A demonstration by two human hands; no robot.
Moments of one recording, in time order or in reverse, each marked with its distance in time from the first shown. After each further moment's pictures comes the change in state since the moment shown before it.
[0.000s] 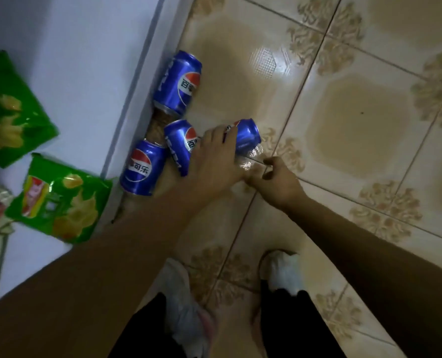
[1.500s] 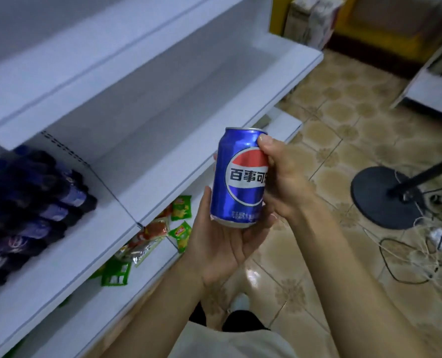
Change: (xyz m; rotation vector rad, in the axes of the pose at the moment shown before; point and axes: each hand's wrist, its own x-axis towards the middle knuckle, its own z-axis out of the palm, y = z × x) left_hand -0.524 0.317 -0.569 -2.588 -0.146 0.160; right_hand -0.693 -0.325 -0.332 0.776 -0.636 -0.780
